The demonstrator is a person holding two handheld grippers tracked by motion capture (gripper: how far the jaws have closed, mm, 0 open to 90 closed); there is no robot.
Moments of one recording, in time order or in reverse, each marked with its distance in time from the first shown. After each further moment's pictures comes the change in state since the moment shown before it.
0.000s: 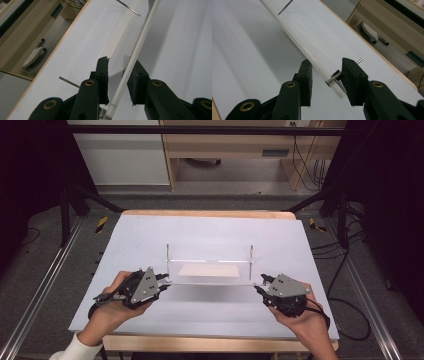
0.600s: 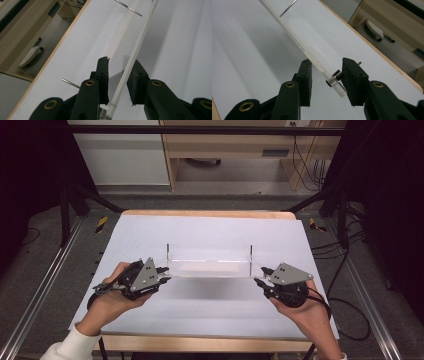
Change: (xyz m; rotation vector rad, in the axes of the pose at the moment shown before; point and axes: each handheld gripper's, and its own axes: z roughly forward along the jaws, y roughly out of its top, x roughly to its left) left arm 0.020 0.010 0.001 0.015 -0.029 -0.008; right arm -0.018 0.014 0.002 0.010 0.041 0.045
